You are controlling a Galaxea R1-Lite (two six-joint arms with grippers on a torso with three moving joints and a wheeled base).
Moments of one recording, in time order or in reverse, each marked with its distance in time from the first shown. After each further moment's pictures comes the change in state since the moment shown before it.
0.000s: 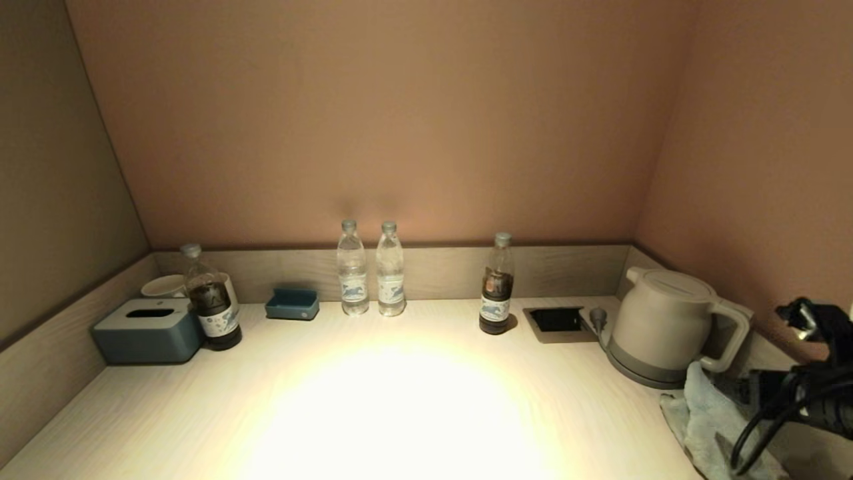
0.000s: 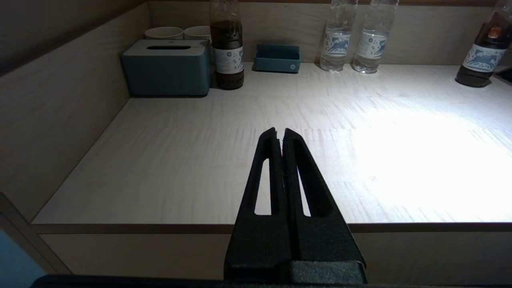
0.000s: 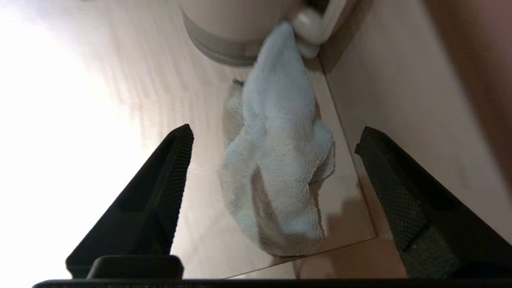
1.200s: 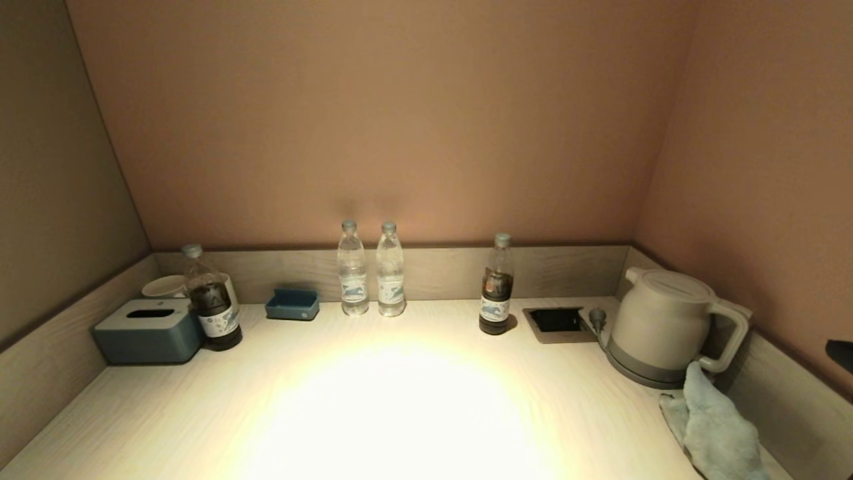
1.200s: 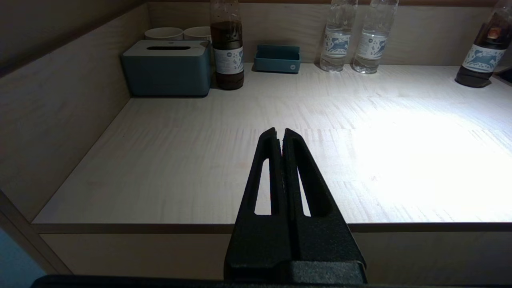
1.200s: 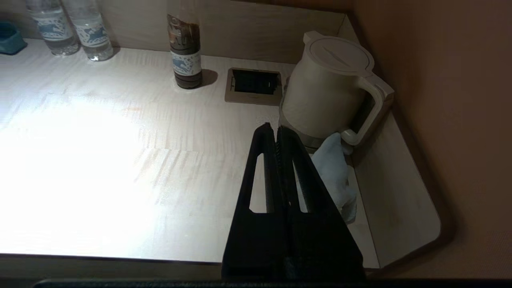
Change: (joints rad) left arm 0.001 0.000 0.000 0.000 0.000 0.000; right arm 0.019 -0.723 -0.104 0.432 0.275 -0.016
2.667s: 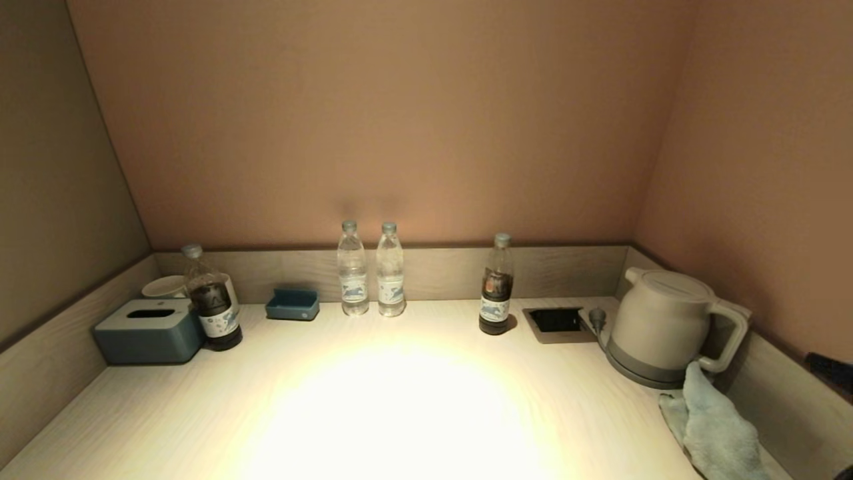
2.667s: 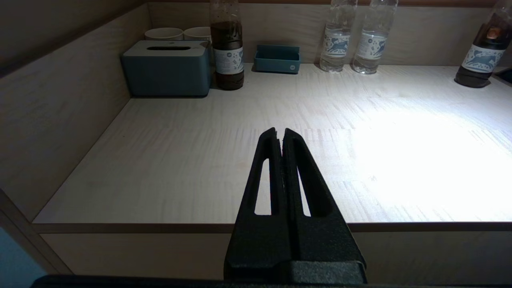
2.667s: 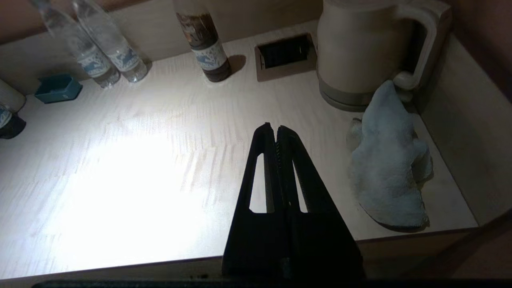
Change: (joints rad) left arm 0.000 0.000 0.000 0.000 0.000 0.000; right arm -0.004 0.097 0.026 -0.008 0.013 0.310
